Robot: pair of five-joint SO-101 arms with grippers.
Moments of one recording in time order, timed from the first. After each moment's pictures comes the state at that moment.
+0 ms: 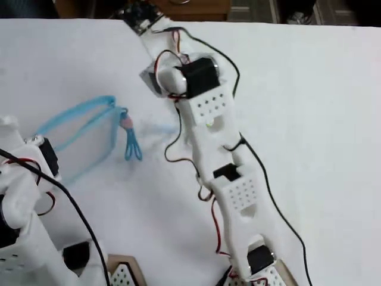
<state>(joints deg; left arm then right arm) -23.8 -47.3 0.7 102.5 5.8 -29.8 39.6 -88.9 100.1 18.1</state>
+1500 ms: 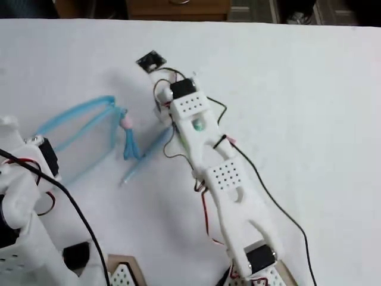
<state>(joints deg) -23.8 -47.3 0.7 102.5 5.8 -28.0 72.2 -80.9 87.1 16.6</state>
